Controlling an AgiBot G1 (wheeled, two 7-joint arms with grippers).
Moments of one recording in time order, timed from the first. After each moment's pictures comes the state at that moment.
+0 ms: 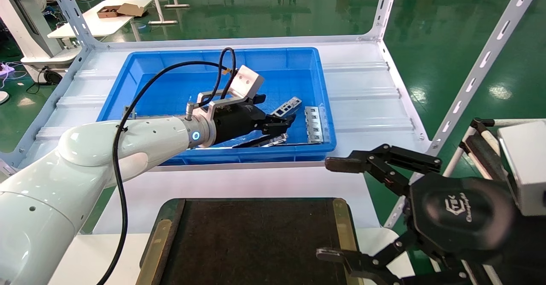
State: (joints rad) left arm -1.55 1.36 0.70 -0.44 1.31 0.65 -0.21; right arm 1.09 -0.59 -0.34 1.28 -0.69 -1.47 0.15
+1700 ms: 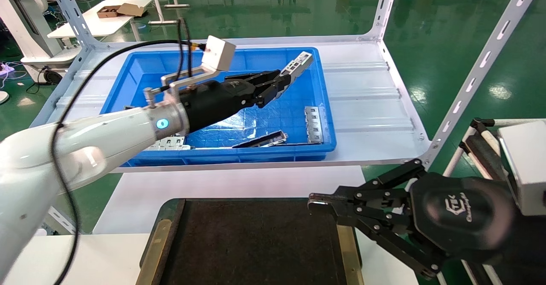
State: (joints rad) left arm -1.50 1.20 0.71 -0.58 0.90 0.81 -0.13; right arm 1.09 -0.59 -0.35 1.28 -0.69 -1.47 0.15
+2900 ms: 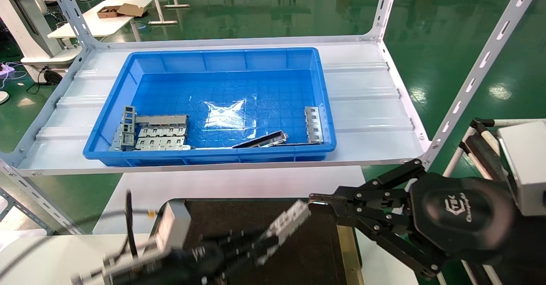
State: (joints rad) left arm -0.72 0.77 0.65 -1.35 0.67 0.73 -0.22; right arm 1.09 -0.59 -0.35 1.28 -0.69 -1.47 0.15
